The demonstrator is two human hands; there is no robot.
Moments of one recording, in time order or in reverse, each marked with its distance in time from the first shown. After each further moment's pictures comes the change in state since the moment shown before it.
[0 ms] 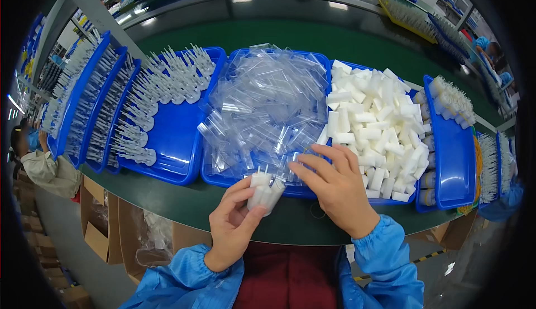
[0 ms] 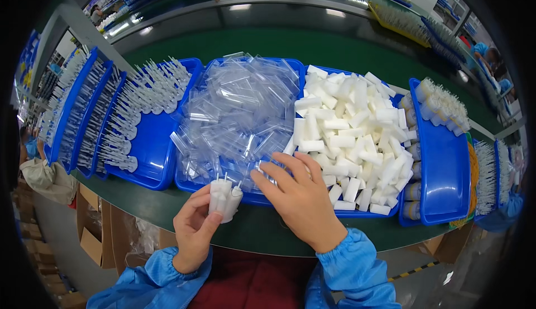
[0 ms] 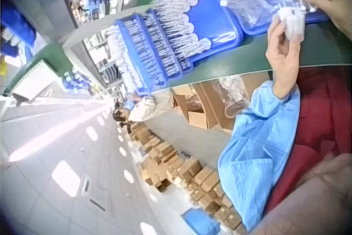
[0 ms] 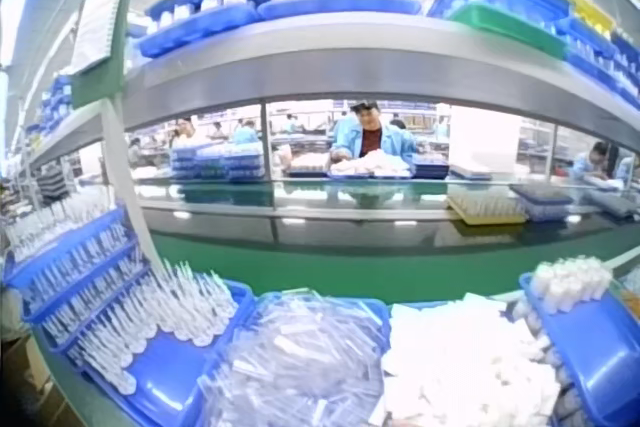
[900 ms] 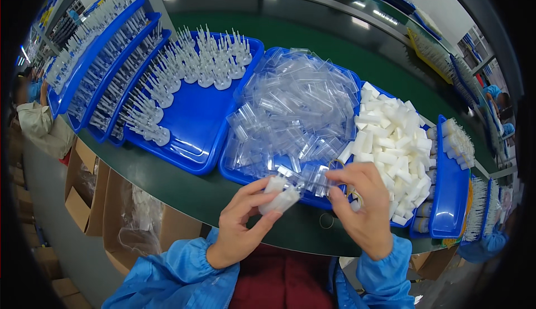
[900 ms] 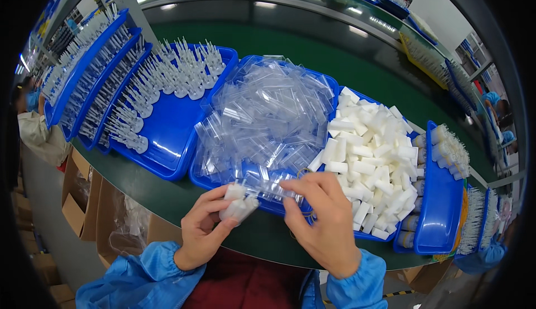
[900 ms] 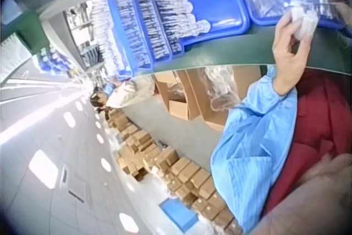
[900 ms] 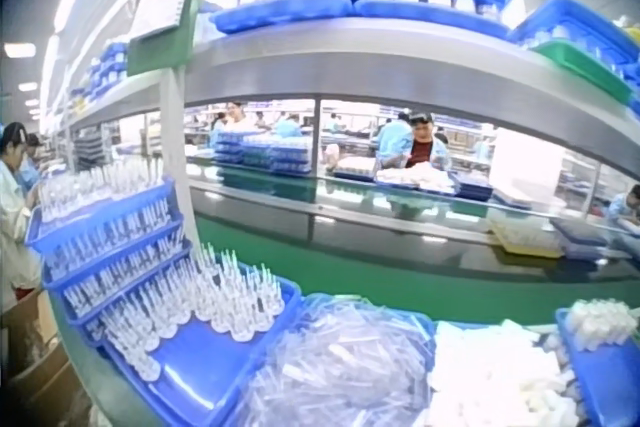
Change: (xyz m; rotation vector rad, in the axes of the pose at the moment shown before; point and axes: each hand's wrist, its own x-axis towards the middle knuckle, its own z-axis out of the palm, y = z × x) left_hand -0.004 -0.004 -0.009 0.076 0.040 0.093; right_hand 0.026 -0.026 -0.033 0.493 0.065 0.327
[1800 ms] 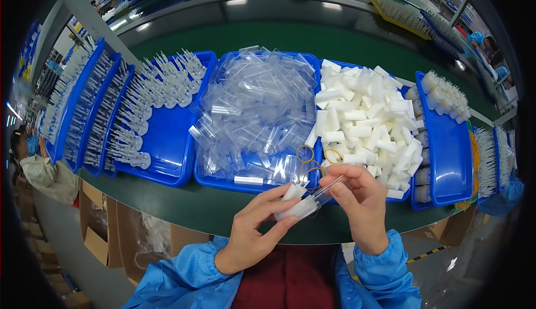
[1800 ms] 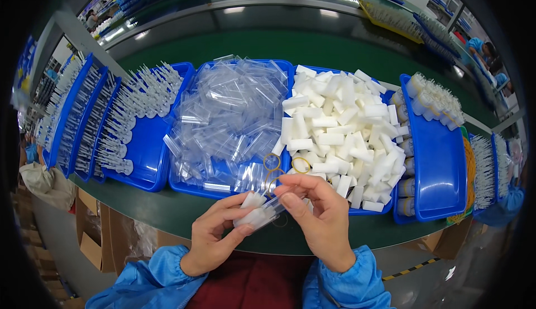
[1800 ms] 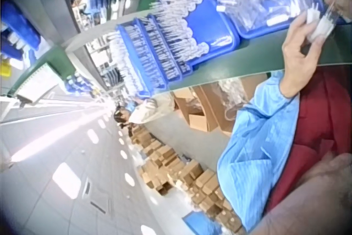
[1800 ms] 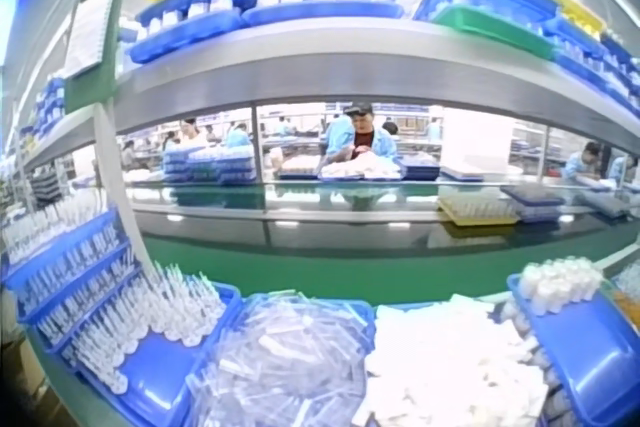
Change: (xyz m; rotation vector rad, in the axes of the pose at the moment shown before) left_hand 0.007 0.014 0.044 0.106 -0.321 -0.140; right_hand -0.053 0.025 -0.016 0.827 0.165 0.480
